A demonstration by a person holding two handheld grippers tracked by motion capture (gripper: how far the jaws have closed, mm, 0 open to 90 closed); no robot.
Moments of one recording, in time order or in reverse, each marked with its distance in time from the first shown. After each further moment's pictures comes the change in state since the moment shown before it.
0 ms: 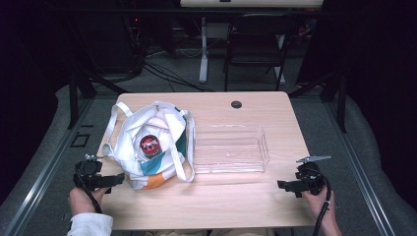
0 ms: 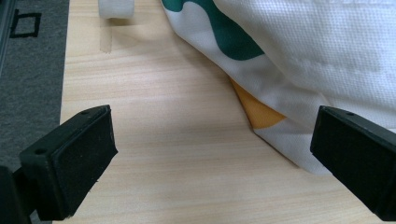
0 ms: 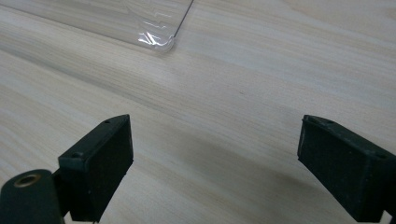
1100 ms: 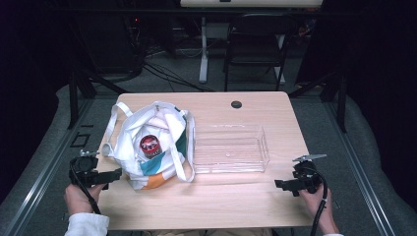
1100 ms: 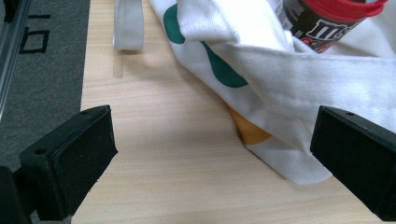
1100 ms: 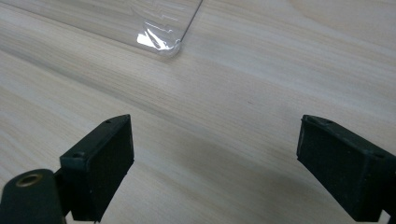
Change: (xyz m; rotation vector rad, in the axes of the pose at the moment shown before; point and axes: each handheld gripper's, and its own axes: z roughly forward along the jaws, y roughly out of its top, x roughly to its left) left arm -0.002 0.012 -0.020 -0.060 0.006 0.007; right arm 0.005 0.007 0.006 0.027 -0.008 -0.035
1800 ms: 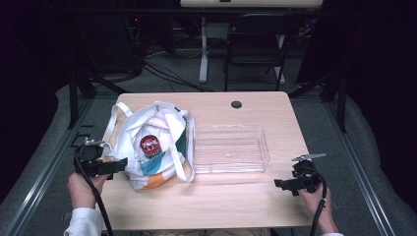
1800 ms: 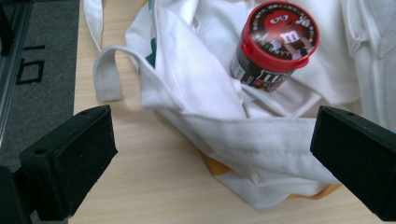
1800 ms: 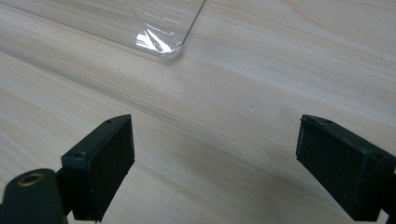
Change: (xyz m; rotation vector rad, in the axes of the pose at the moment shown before) left arm -0.024 0.033 -0.018 -0.049 -0.026 0.070; right arm 0.001 0.002 0.000 -0.003 -0.008 -0.001
